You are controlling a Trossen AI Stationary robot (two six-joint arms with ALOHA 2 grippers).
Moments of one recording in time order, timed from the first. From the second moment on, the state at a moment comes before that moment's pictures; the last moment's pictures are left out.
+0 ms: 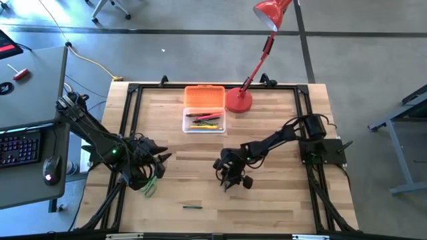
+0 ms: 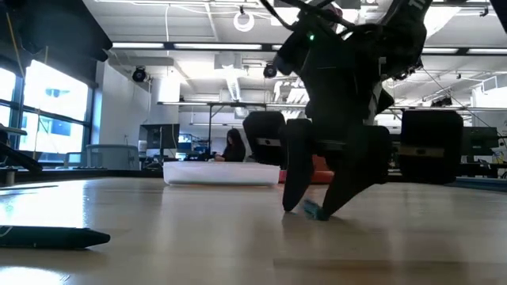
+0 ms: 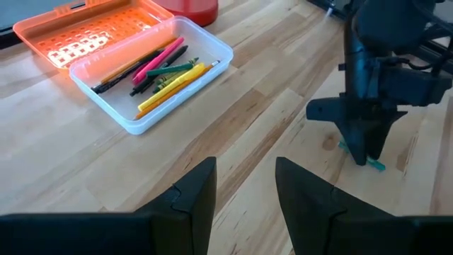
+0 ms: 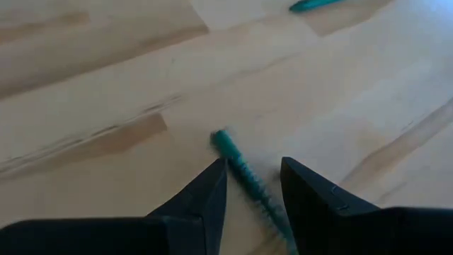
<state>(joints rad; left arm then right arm) -0.78 1.08 0.80 -0.86 -0.95 -1.33 0.16 1.99 0.96 0.20 -0.58 -0.69</state>
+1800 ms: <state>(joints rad) -0.78 1.08 0.80 -0.86 -0.96 -1.31 -0.33 2.00 1.12 0.34 -0.13 -0.42</state>
